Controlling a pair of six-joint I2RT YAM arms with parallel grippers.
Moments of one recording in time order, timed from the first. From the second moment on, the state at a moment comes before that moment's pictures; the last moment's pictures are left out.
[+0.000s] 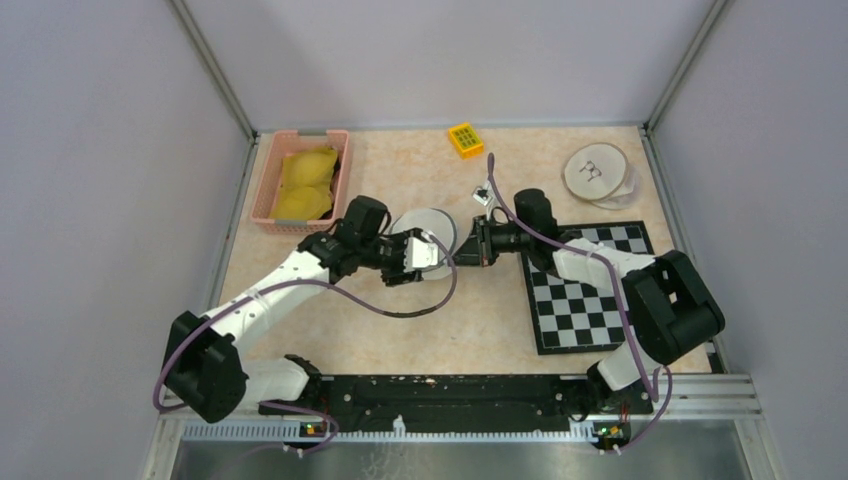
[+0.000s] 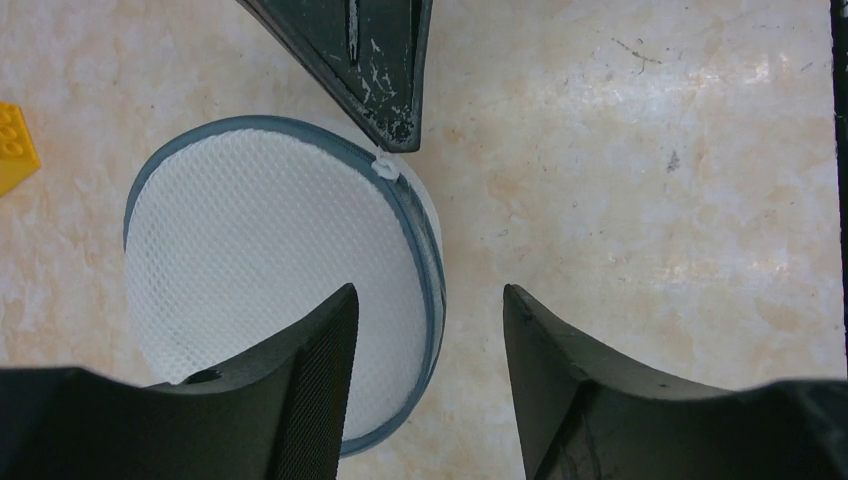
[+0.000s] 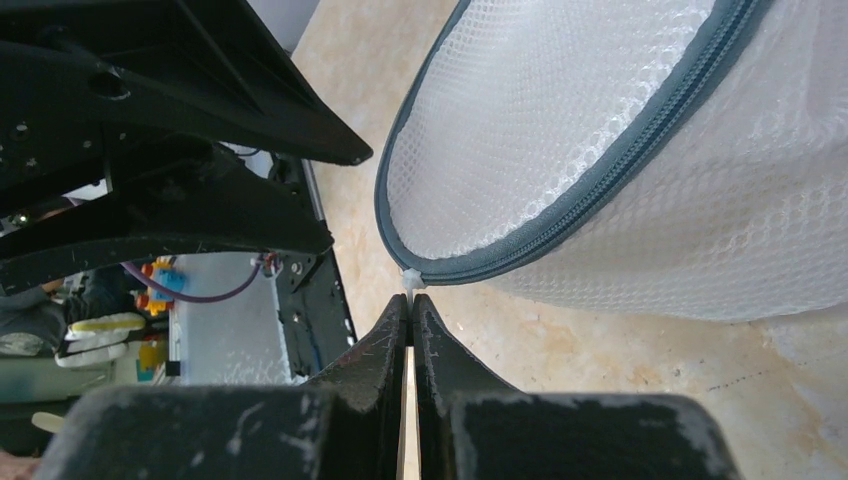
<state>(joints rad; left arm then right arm) -0.58 1.26 0.92 -0.47 0.61 0.90 0.50 1.55 0.78 0.28 -0.88 0.48</state>
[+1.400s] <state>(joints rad) -0.62 1.20 0.86 -0.47 0.35 0.97 0.43 1.55 0.78 0.26 -0.92 0.48</state>
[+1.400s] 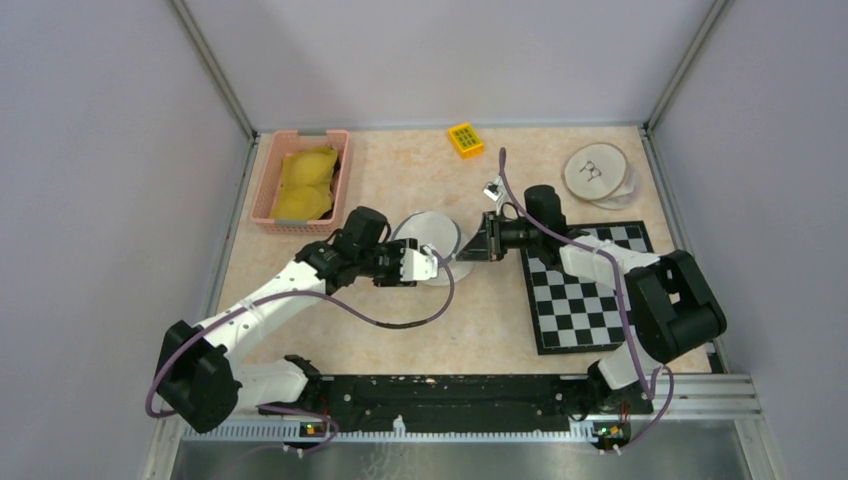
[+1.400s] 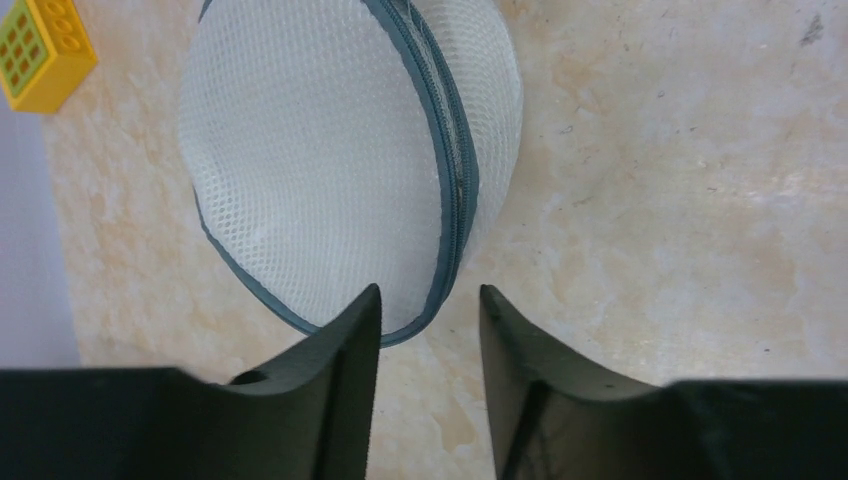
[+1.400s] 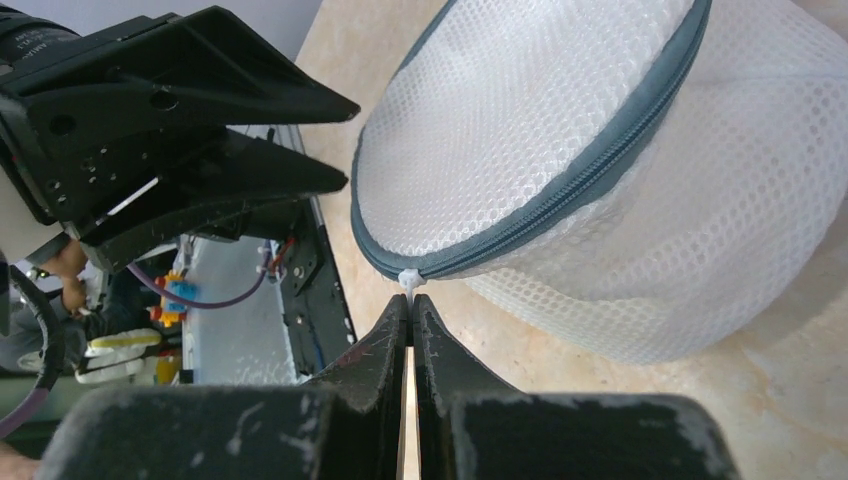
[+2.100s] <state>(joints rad) -0.70 1.39 0.95 -0.32 0.49 0.66 0.45 1.55 0.78 0.29 -0.93 0.52</state>
